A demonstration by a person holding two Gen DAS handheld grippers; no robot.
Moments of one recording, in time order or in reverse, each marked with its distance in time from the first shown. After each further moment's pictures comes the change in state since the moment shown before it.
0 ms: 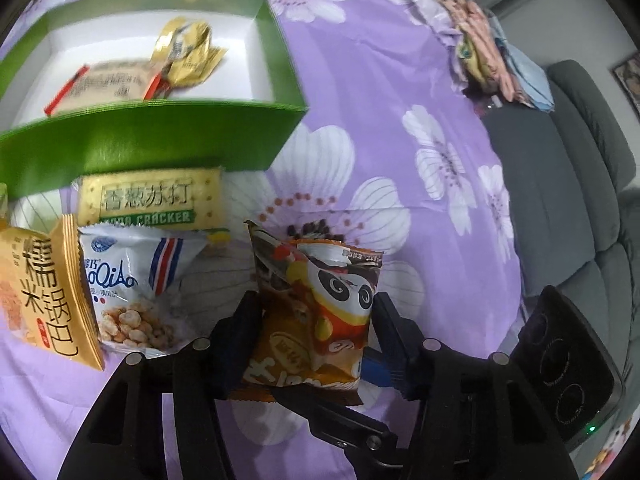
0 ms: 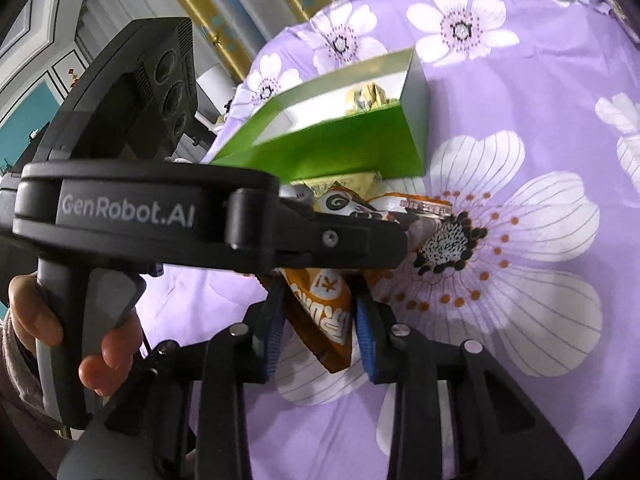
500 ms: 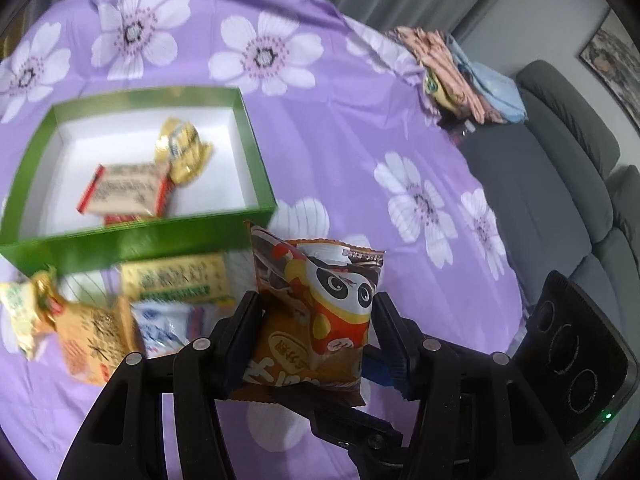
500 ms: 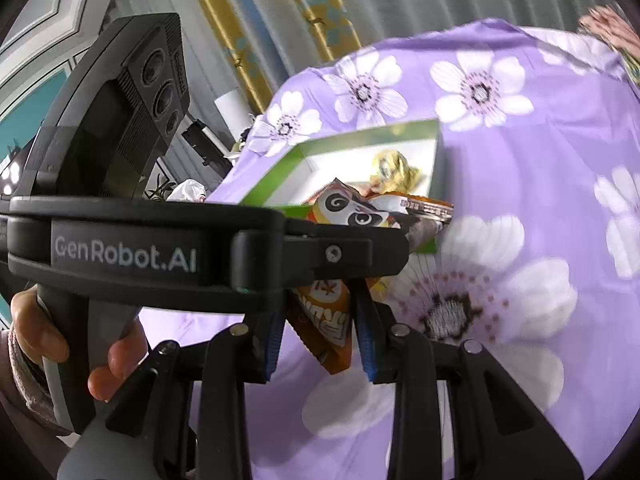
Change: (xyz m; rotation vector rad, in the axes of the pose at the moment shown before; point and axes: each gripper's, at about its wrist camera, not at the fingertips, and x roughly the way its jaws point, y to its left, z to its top) left arm -0.054 -0.021 0.017 0.111 -0.174 0.035; right arm -0.017 0.030 0.037 -0.127 -0.110 0.001
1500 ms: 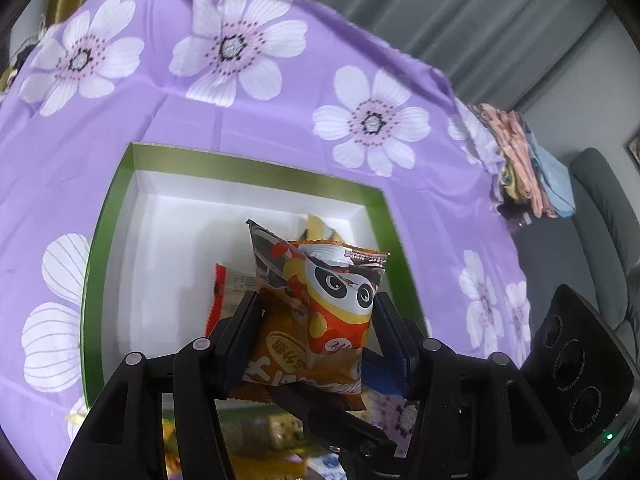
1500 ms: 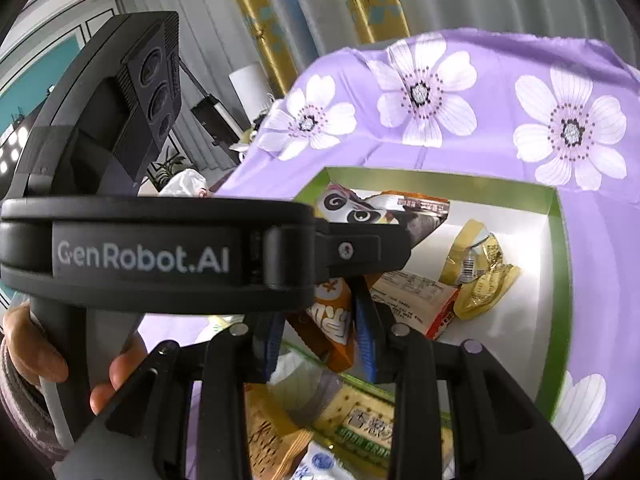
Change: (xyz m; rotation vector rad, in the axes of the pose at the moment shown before) left arm 0.001 0.147 0.095 -0.193 -0.079 0.057; right arm 0.149 0.022 0.099 -0.079 0.106 0.038
